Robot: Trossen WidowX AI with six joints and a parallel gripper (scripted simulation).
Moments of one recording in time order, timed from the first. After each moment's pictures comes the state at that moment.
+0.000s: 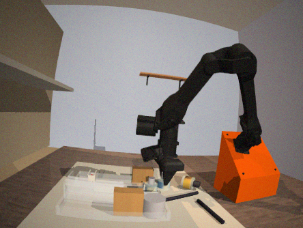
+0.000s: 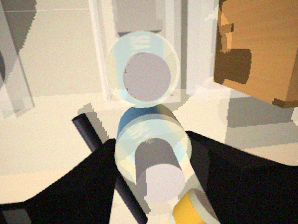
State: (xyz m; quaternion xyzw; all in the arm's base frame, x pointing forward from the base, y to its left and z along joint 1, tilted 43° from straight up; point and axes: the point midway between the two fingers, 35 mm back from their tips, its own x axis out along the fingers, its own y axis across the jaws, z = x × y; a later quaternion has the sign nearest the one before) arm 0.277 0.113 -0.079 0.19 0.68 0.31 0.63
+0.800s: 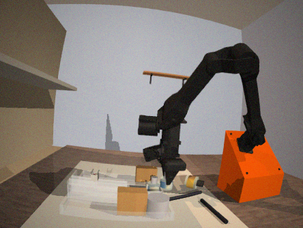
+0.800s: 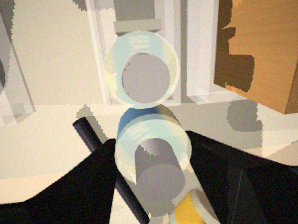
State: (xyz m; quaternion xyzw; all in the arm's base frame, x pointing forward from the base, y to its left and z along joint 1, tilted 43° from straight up) arm 0.281 0.114 -0.080 0.19 0.69 0.31 0.62
